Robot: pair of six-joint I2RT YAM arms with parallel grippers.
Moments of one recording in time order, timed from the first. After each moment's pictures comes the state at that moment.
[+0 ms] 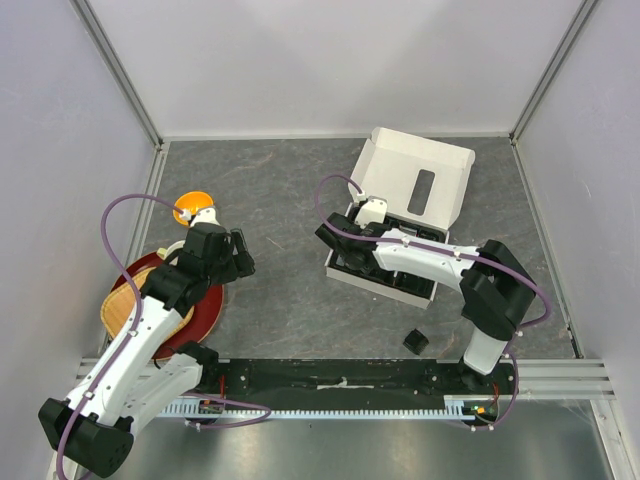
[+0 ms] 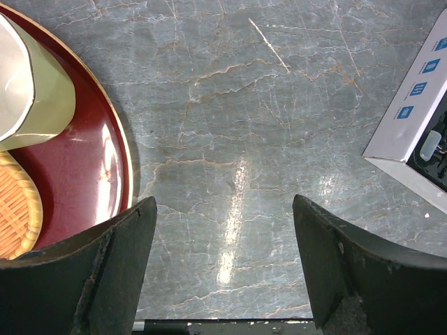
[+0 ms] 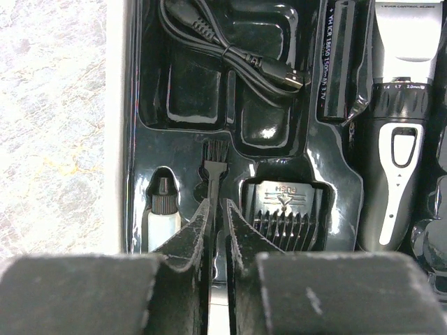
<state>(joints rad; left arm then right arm) -0.40 0.82 0.80 -0.78 -0.23 -0.57 0.89 1.75 1.24 -0.64 0.68 1.09</state>
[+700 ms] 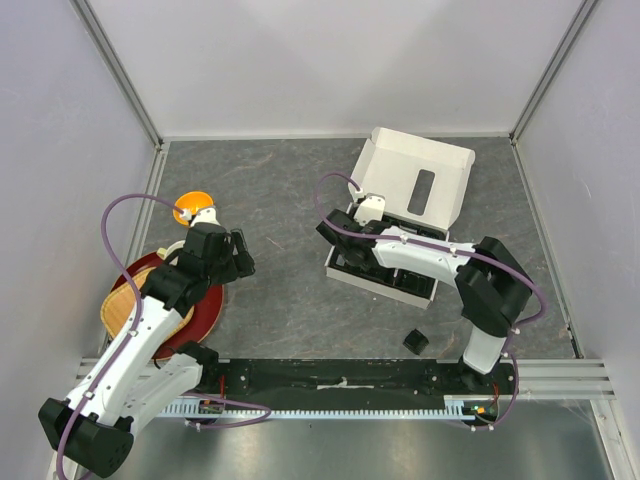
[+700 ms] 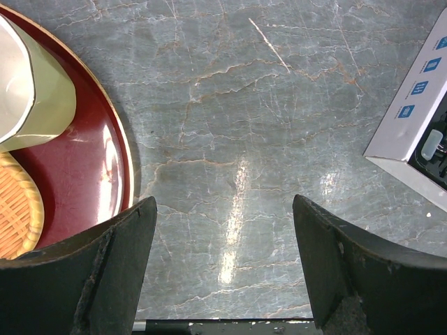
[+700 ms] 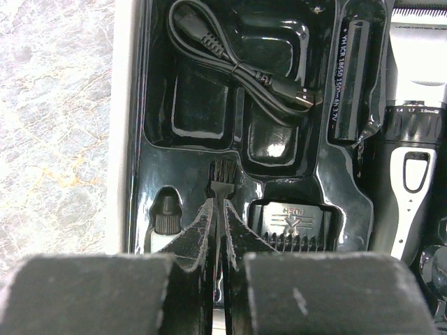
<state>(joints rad) -0.40 0.82 0.80 -0.78 -0.23 -0.56 0.87 1.77 1.24 -0.59 0.67 1.03</state>
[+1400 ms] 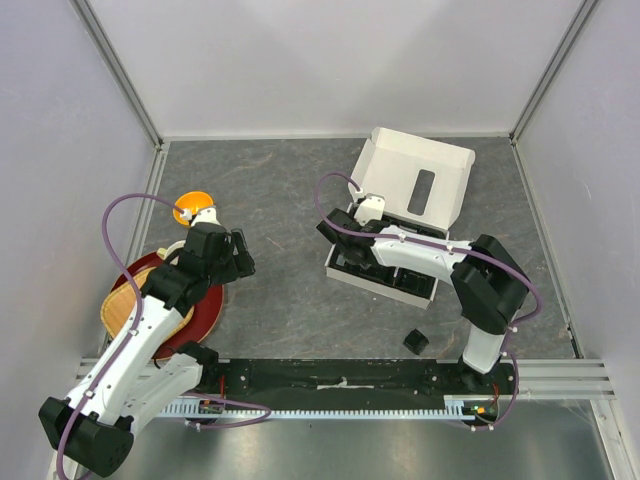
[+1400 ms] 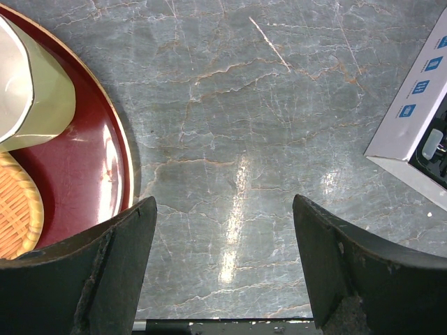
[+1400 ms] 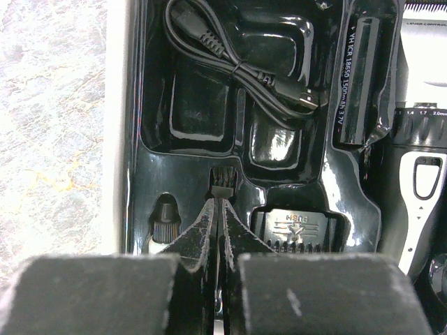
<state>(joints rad) -0.40 0.83 0.80 -0.78 -0.23 -0.56 0.85 1.79 1.23 -0.57 0.65 1.03</state>
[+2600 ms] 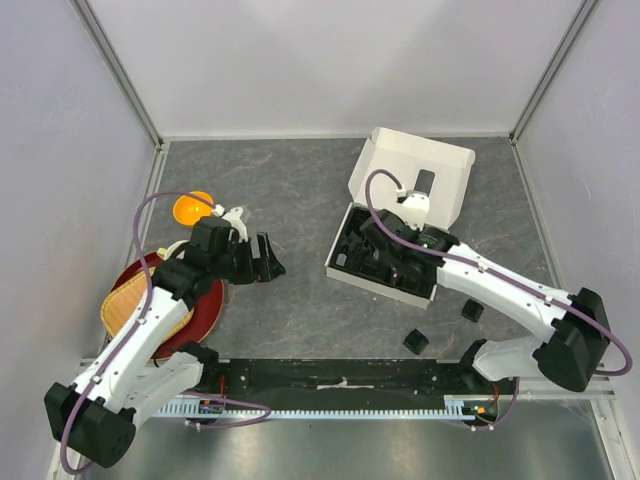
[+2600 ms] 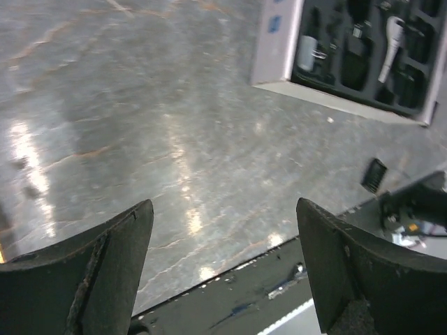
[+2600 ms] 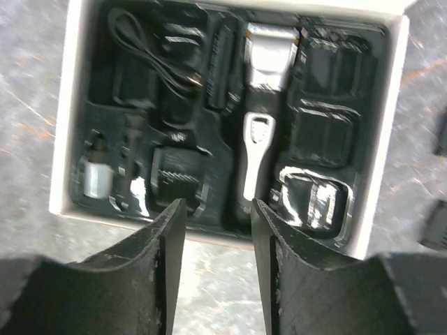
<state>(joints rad) -0.40 0.88 0.79 -0.69 0.17 -0.47 0.83 1.35 1.12 -0.76 0.65 0.91</state>
